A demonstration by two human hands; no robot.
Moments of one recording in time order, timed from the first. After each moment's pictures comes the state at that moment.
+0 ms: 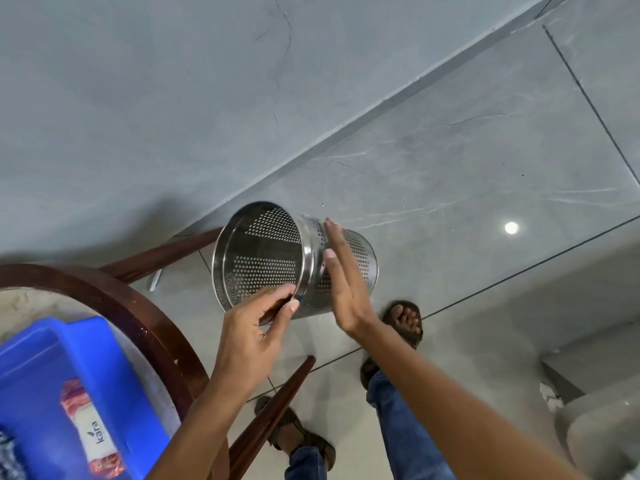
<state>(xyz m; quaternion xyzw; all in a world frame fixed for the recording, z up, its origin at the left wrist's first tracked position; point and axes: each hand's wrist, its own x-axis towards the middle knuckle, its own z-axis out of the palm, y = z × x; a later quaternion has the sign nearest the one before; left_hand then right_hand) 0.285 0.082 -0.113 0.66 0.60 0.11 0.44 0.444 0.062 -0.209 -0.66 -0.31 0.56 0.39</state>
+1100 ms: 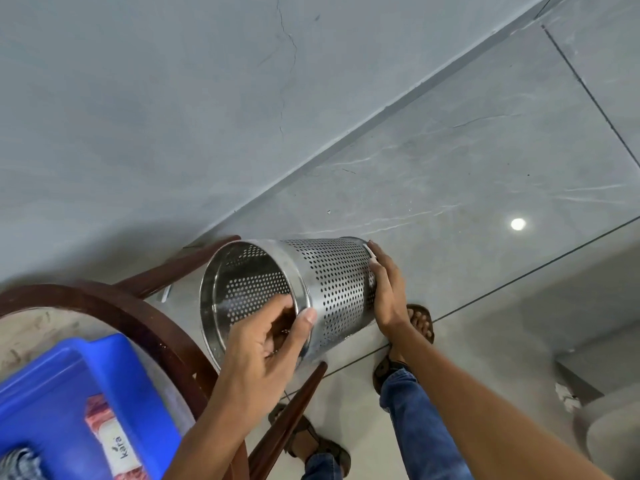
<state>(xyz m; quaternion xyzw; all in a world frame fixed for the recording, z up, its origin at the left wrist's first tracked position) 0.295 0.098 -0.063 0.64 0.57 0.07 0.52 0.472 0.044 -0.257 -0.72 -0.15 0.55 0.39</state>
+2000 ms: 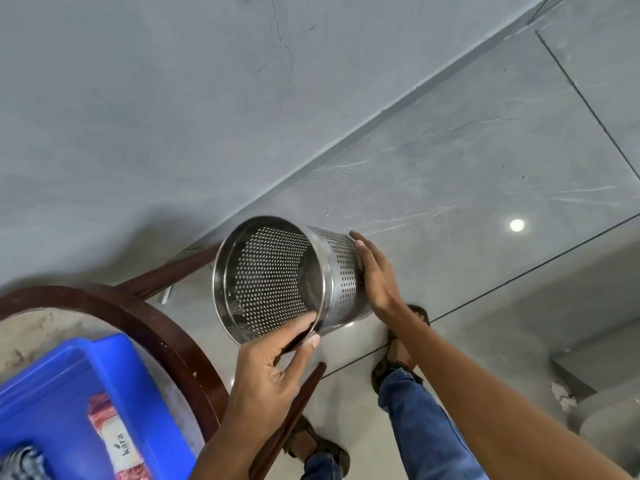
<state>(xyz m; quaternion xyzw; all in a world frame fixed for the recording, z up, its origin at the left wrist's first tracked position) 0.293 0.066 -0.076 0.61 0.59 0.12 0.51 0.483 0.079 -0.221 -0.69 -0.17 0.60 0.36</state>
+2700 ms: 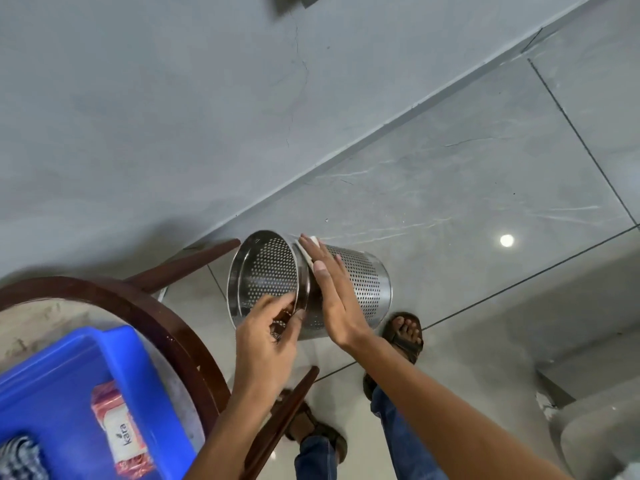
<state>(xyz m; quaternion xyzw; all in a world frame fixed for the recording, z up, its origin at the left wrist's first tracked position) 0.299 0.088 -0.084 0.61 0.67 0.08 0.41 0.430 0.083 -0.165 -0.63 -0.35 0.58 0.39</state>
